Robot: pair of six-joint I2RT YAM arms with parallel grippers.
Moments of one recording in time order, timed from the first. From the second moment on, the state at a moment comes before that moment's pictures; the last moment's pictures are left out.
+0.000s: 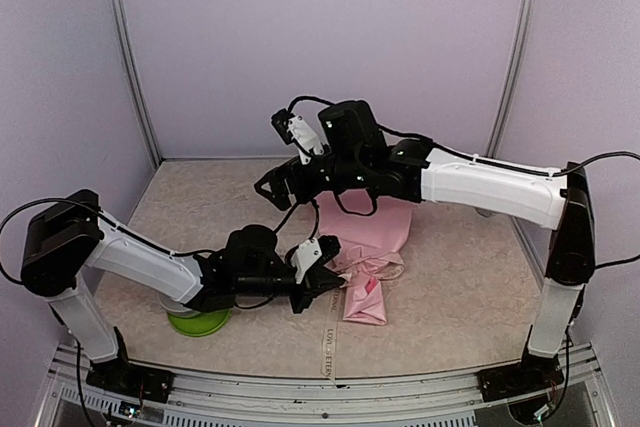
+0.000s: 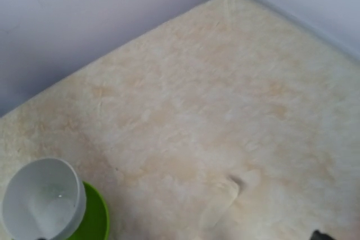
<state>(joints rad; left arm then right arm) -1.05 1.71 0.73 0.64 0.23 0.12 0.99 1.90 1.71 -0.21 -0.05 0.13</state>
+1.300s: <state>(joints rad) -1.00 1.71 0.76 0.62 0.28 0.06 0.86 1.48 0.84 0.05 -0.50 -0.10</state>
